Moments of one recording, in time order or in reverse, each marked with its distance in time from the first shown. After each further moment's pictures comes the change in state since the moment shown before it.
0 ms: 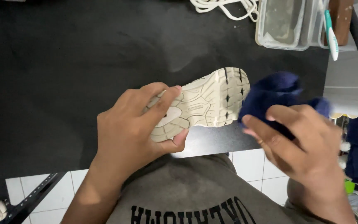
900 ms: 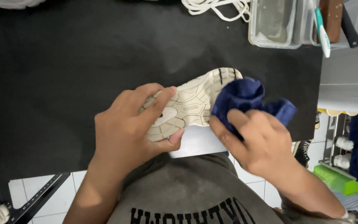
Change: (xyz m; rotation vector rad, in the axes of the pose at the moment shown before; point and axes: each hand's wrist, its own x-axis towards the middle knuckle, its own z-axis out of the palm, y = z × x) left_hand 0.000 0.000 0.000 0.001 -0.003 0.025; right_hand 0.032 -0.038 0.015 -0.027 -0.064 0.009
